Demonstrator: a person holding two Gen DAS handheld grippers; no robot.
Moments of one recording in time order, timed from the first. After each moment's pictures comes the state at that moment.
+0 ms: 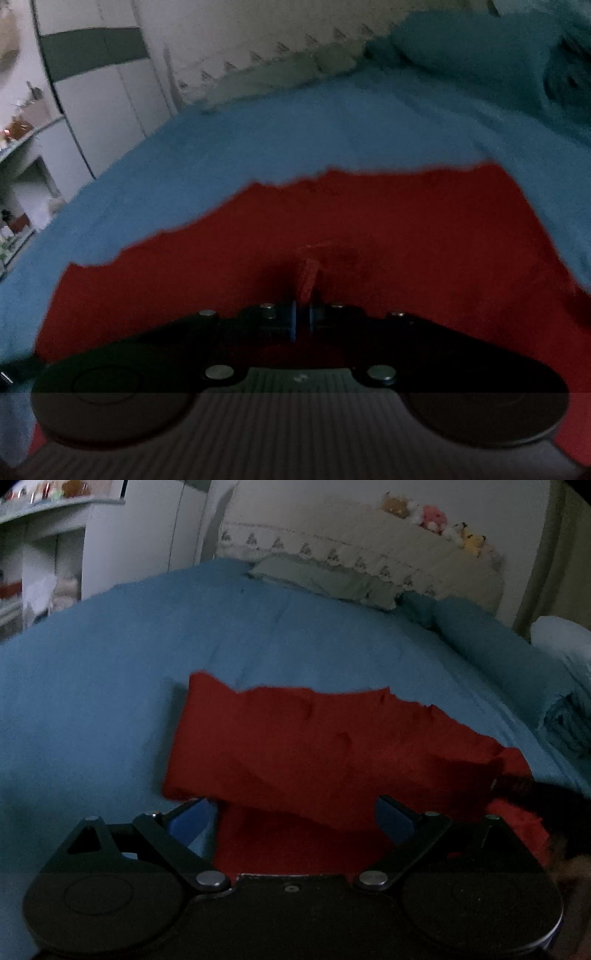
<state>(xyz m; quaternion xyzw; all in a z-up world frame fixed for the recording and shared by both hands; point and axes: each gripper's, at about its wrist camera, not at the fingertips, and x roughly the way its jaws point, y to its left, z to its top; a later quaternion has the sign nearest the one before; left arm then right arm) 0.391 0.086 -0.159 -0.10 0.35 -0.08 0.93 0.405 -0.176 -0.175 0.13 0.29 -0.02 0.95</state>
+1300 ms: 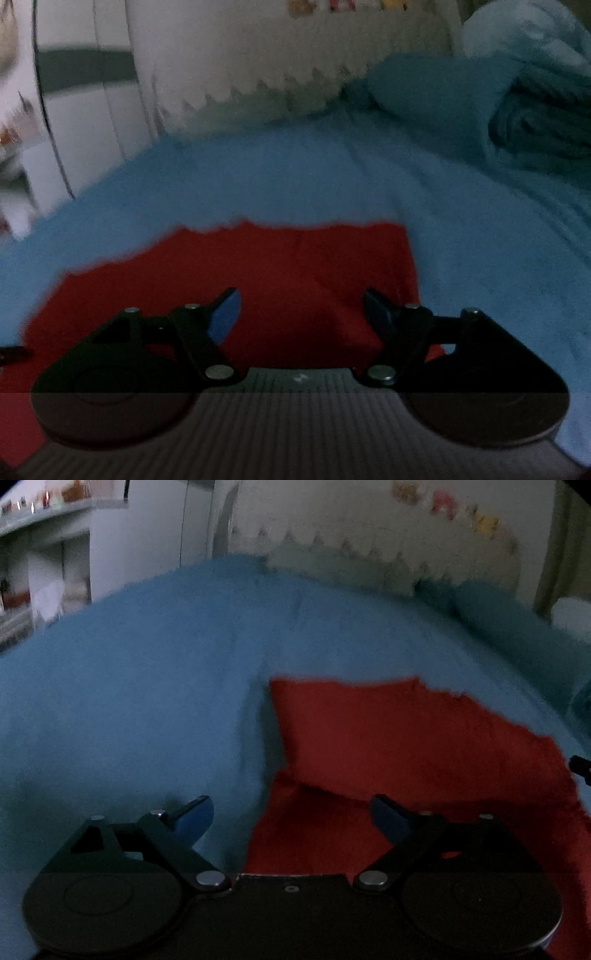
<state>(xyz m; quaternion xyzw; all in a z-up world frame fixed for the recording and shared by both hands) 0.403 0.091 -0.158 -0.06 0.34 -0.05 0.94 0.368 -0.265 -0.167 0.10 0.24 -0.05 0.96</state>
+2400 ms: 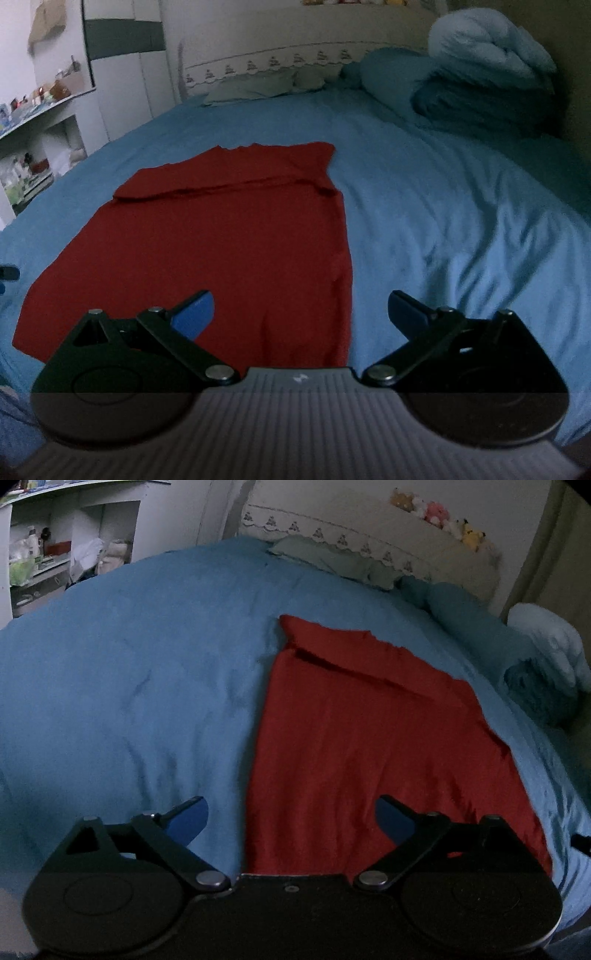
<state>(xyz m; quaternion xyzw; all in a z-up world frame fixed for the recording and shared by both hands) 0.158 0.131 -0.136 -0.12 0.38 -0.08 0.91 0.037 -0.273 -0.140 0.06 0.30 -0.04 0.95</state>
